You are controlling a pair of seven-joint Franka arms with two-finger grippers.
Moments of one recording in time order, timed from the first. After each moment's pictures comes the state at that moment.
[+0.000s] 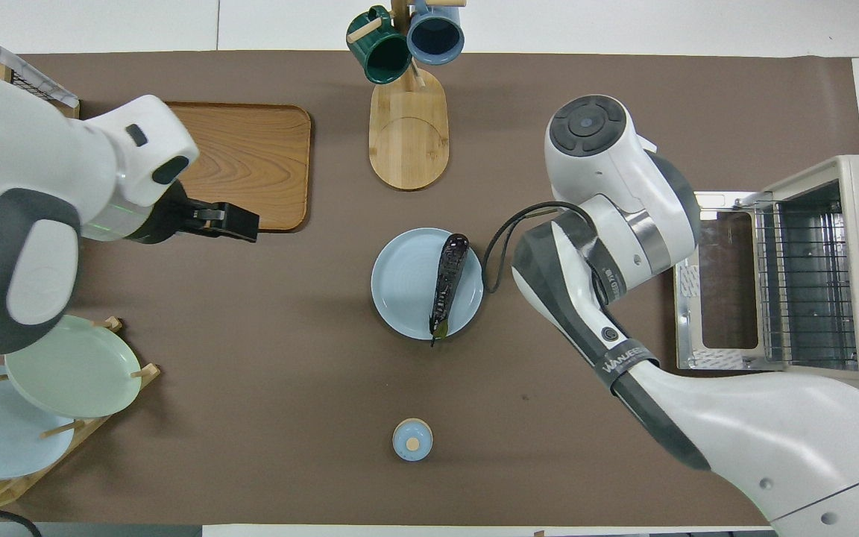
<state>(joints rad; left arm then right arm) -0.31 0.07 -0.04 -1.74 -0.16 1.86 -0.09 0.26 0.41 0.07 -1.69 -0.29 1.82 0.35</state>
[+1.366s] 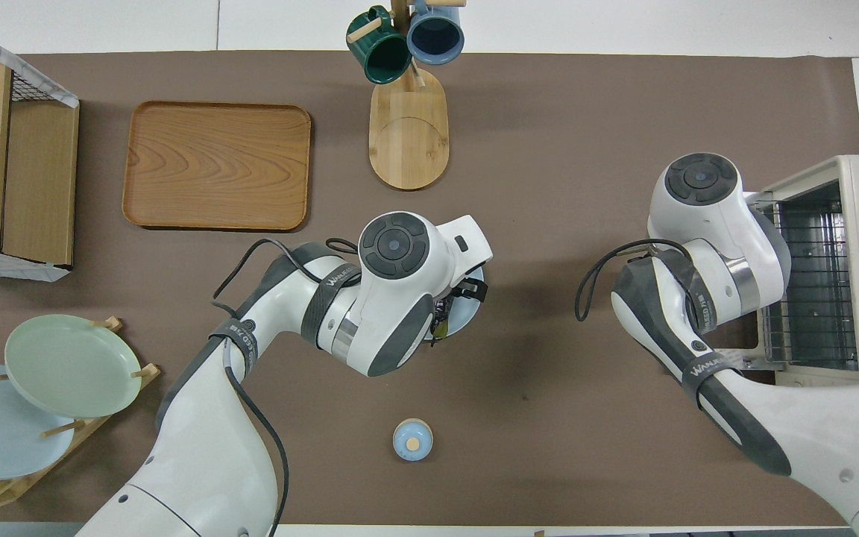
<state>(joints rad) -0.71 0.46 -0.04 -1.78 -0.17 2.32 -0.24 0.07 0.31 0.07 -2.00 -0.35 2.03 0.24</state>
